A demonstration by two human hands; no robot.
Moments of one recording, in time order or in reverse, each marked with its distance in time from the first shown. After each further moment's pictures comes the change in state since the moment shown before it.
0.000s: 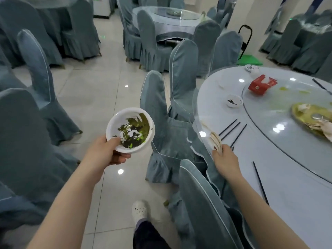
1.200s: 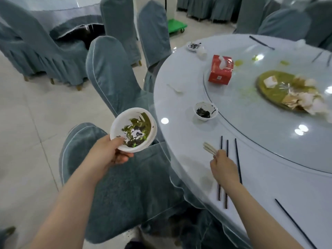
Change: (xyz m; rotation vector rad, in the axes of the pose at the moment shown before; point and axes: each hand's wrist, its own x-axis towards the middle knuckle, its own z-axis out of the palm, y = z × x) left_hand 0.415 0.138 0.235 0.219 -0.555 -0.097; right_hand 0.284 0.038 0.053 -0.220 0.188 0.437
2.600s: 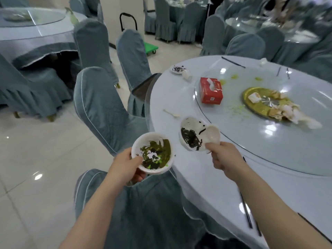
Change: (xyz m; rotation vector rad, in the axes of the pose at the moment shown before) left_hand 0.104 0.058 -0.028 0.352 -0.211 0.085; right_hand 0.042 -0.180 -0.066 0.969 -0.064 0.320
